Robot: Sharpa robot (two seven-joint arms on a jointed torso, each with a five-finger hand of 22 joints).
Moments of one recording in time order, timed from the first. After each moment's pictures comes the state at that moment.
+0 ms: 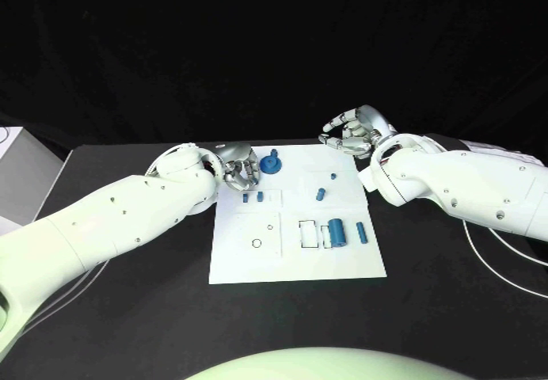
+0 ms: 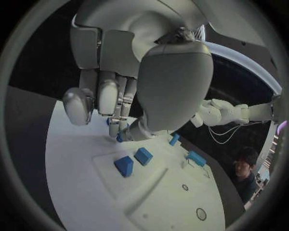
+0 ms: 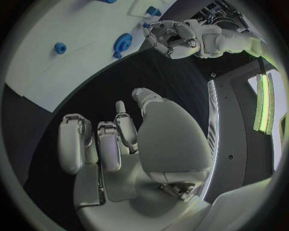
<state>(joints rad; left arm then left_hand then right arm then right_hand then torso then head) 1.14 -0.47 0.14 1.13 -1.55 -0.05 -0.12 1.45 -0.24 0.66 0.11 0.25 0.95 0.14 0.35 0.36 1.11 0.08 0.32 0.08 1.43 0.00 1.39 1.03 0.11 1.32 0.11 1.30 1.12 1.29 -0.80 -0.11 1.40 -0.84 -0.65 -0.06 1.35 -0.20 0.29 0.28 0.46 0.89 0.15 0.25 0.34 1.35 0.06 1.33 1.31 1.47 -0.01 1.53 1.31 0.05 1.47 0.10 1.36 1.31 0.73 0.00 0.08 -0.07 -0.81</state>
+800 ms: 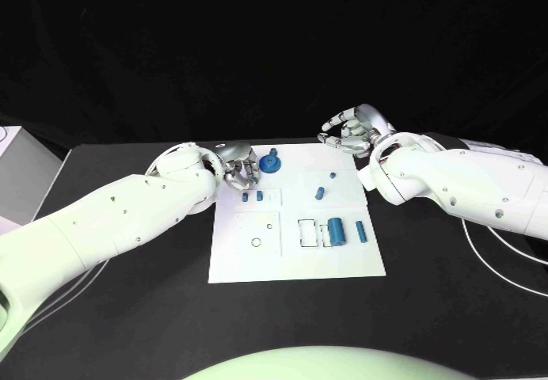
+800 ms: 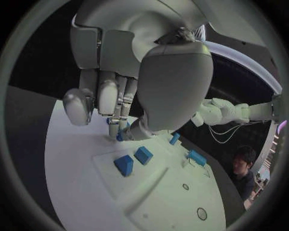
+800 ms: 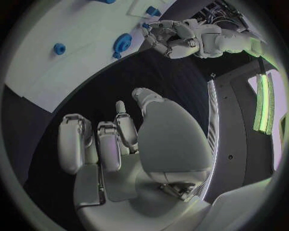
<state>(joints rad) 1.14 -0.47 0.14 1.13 -1.56 -0.05 -0.12 1.45 -0.25 0.64 0.10 0.25 0.95 0.14 0.34 0.37 1.12 0.08 0.30 0.09 1.43 0.00 1.39 1.02 0.11 1.32 0.11 1.30 1.11 1.29 -0.80 -0.11 1.40 -0.84 -0.65 -0.06 1.34 -0.21 0.29 0.28 0.46 0.89 0.15 0.25 0.34 1.35 0.06 1.33 1.31 1.47 -0.01 1.53 1.31 0.05 1.47 0.10 1.36 1.31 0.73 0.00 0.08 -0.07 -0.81</state>
